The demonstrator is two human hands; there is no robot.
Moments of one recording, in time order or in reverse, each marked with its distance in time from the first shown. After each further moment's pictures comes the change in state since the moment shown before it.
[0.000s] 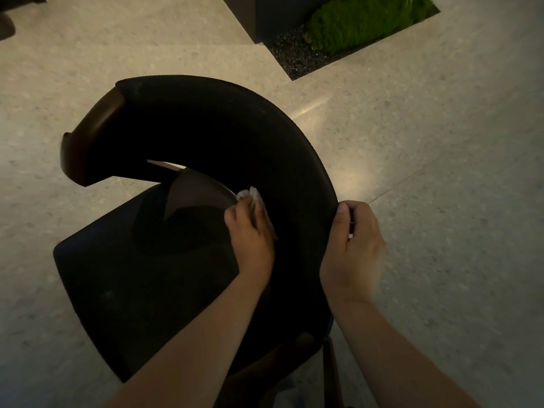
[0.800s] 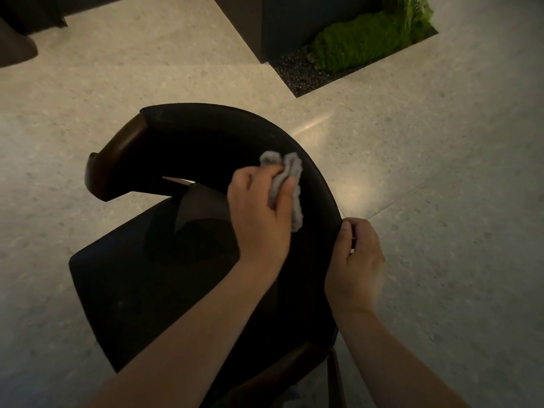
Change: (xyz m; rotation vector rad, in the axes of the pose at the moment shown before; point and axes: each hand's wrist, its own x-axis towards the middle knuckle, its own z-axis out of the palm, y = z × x) left_hand 0.009 0.094 -0.046 0.041 0.082 0.395; right_hand 0.000 -0.005 -0.001 -0.065 0.008 0.021
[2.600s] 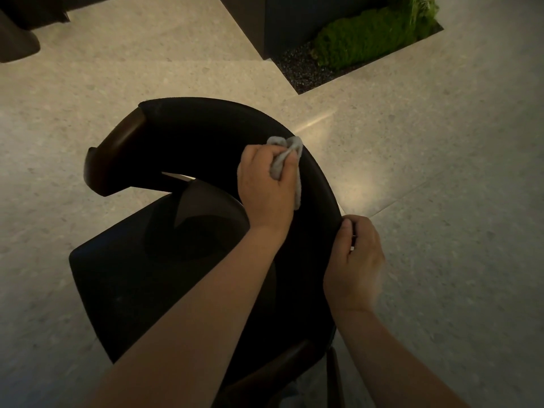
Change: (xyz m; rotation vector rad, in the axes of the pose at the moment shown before) left_hand 0.031 -0.010 0.033 -0.120 0.083 -0.037; right_hand 0.000 0.003 0.003 0.015 0.039 -0.044
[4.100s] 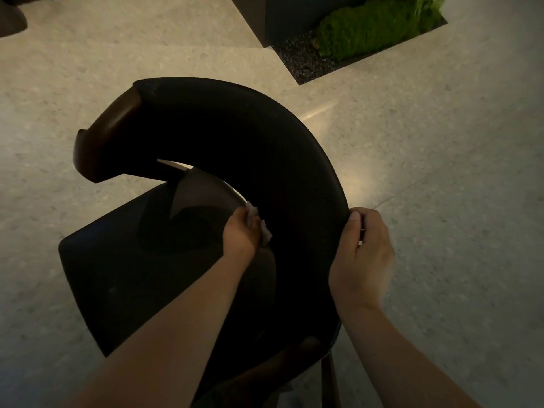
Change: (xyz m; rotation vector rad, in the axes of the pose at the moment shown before) left_hand -0.048 -0.120 -0.015 0.212 -0.375 -0.520; right_hand 0.000 0.000 -0.002 -0.005 -0.029 0.025
